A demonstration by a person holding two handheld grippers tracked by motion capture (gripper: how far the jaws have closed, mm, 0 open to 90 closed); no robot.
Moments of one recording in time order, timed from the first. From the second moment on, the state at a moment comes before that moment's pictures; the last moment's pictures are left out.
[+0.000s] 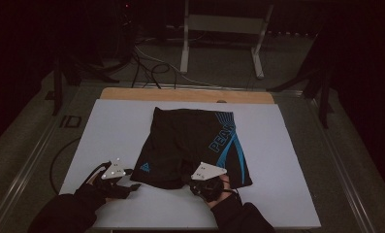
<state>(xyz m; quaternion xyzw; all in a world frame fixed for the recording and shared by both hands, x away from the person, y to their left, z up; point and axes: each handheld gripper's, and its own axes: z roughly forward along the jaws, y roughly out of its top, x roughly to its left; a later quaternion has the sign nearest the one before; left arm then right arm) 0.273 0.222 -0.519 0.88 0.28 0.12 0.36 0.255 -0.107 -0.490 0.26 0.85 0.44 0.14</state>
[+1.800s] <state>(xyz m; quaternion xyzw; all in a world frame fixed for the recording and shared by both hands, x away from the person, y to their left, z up) 0.259 0.228 -0.514 0.90 0.24 0.11 0.34 0.223 -0.121 -0.514 0.28 0.86 0.41 0.08</state>
